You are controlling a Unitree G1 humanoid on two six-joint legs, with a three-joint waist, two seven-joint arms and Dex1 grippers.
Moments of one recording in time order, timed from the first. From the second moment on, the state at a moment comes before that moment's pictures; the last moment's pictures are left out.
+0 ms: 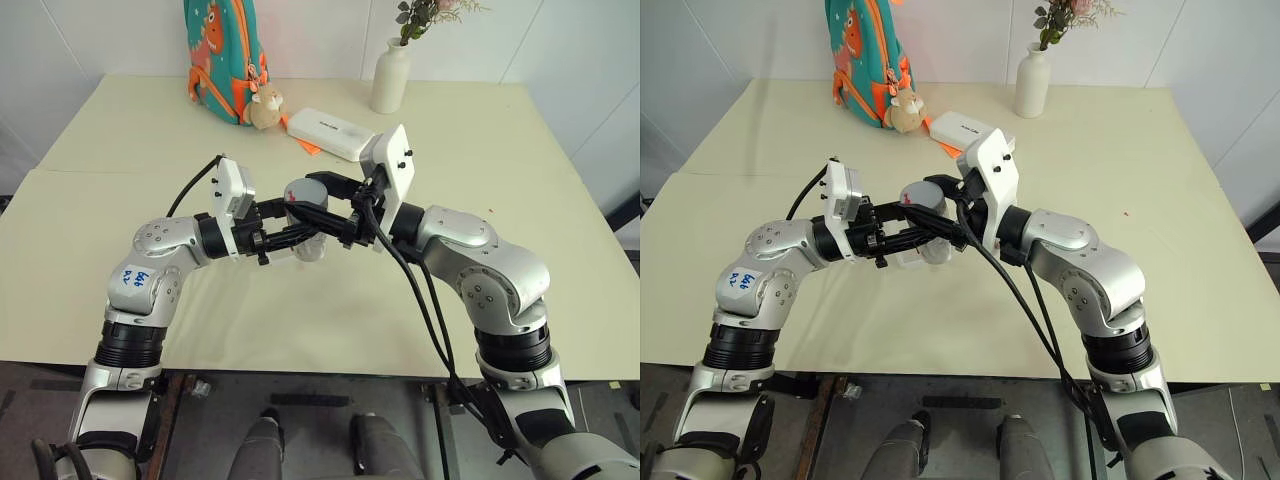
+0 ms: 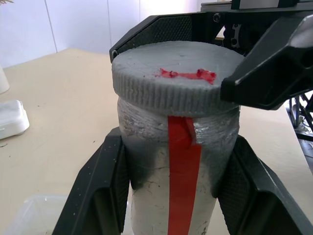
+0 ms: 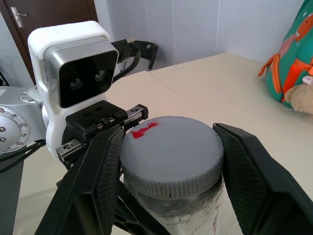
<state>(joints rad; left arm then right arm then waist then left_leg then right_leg) -0.64 0.51 0.01 -0.03 -0.50 0.42 -0.92 -0.76 -0.30 0.11 -0.33 0.59 0.79 0.53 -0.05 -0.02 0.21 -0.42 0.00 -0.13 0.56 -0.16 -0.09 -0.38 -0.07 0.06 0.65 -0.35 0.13</state>
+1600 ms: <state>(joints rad) -0.77 0.55 -0.05 0.14 -0.54 0.35 -1.27 -0.95 -0.44 0.11 -0.12 0.63 0.66 1.08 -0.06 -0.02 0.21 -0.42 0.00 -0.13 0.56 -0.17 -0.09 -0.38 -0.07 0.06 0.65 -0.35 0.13</state>
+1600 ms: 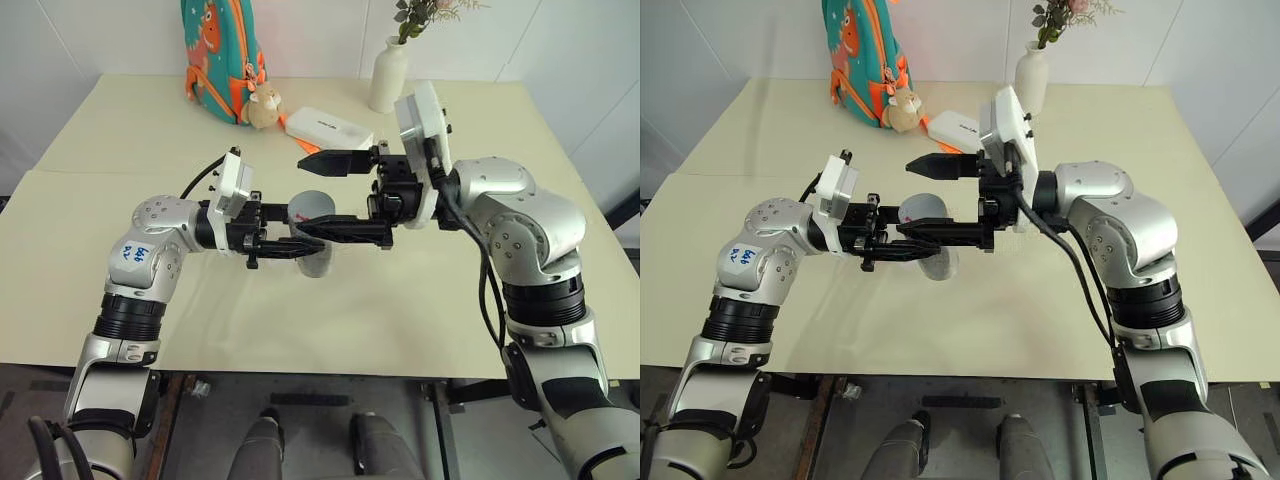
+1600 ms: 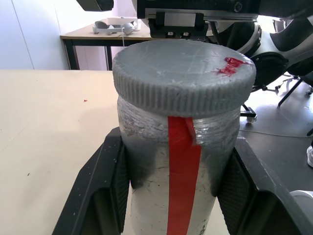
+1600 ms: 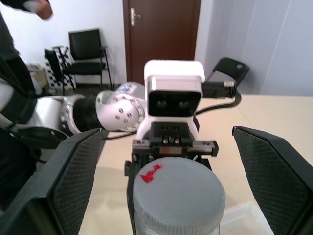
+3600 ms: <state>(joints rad) -0.78 0.52 -0.04 0.17 -0.51 0.35 -1.27 -0.94 -0.37 0.13 -0.06 0.55 0.63 1.00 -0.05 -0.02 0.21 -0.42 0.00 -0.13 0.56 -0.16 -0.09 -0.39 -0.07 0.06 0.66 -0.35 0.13</state>
